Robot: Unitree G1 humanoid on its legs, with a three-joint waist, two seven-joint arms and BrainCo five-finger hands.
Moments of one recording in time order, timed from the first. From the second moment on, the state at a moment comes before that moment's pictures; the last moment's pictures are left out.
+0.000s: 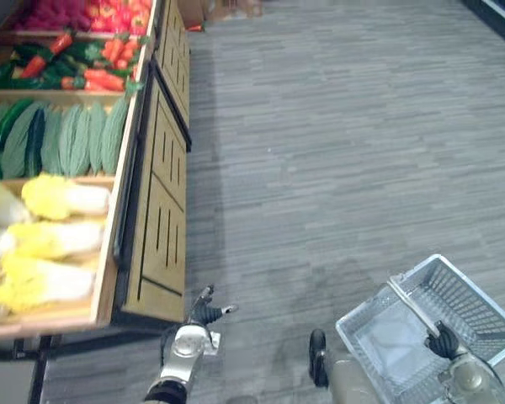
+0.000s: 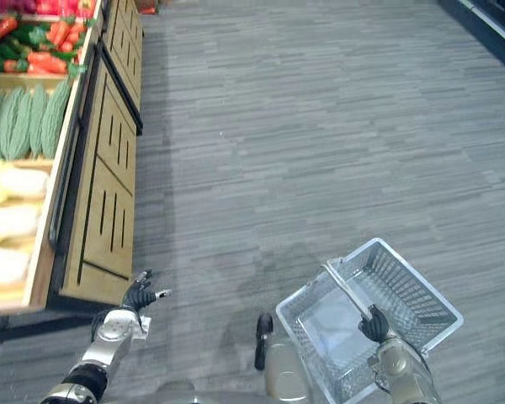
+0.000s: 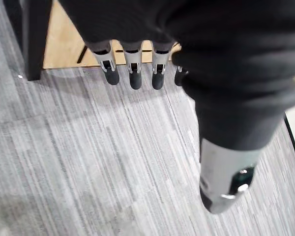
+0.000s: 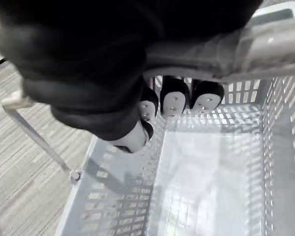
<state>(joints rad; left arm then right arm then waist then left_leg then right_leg) -0.09 0.21 -0.07 0.86 -0.02 -0.13 0.11 0.13 -0.45 -0.10 0.68 -0.54 -0.13 -0.04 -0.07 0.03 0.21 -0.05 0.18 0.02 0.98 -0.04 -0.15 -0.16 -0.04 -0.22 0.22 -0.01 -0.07</state>
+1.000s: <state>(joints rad) 0.12 0.20 0.08 0.97 0.00 -0.09 0.07 0.05 -0.36 0.00 0.67 -0.57 -0.13 -0.09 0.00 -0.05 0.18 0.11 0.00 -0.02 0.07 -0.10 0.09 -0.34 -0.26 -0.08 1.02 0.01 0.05</state>
